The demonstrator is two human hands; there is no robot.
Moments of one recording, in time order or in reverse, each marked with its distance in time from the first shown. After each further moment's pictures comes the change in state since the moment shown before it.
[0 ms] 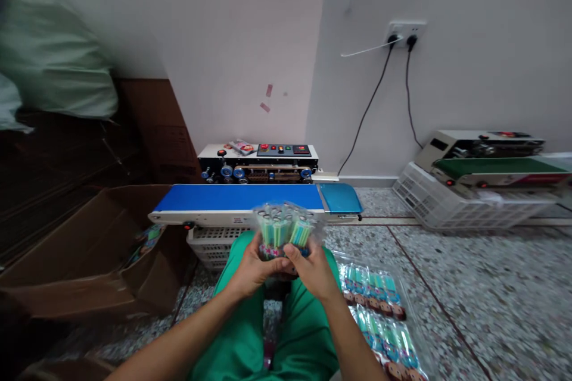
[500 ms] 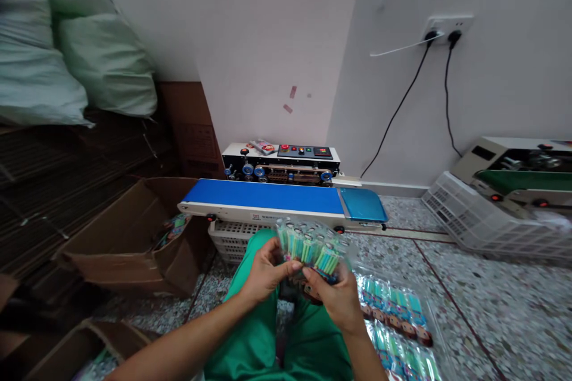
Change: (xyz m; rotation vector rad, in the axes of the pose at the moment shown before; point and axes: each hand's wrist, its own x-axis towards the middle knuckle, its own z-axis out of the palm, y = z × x) left_hand -0.015 -0.013 -0.013 0.082 0.054 0.140; right_hand -0.037 0.017 0.006 0.137 0.200 0.117
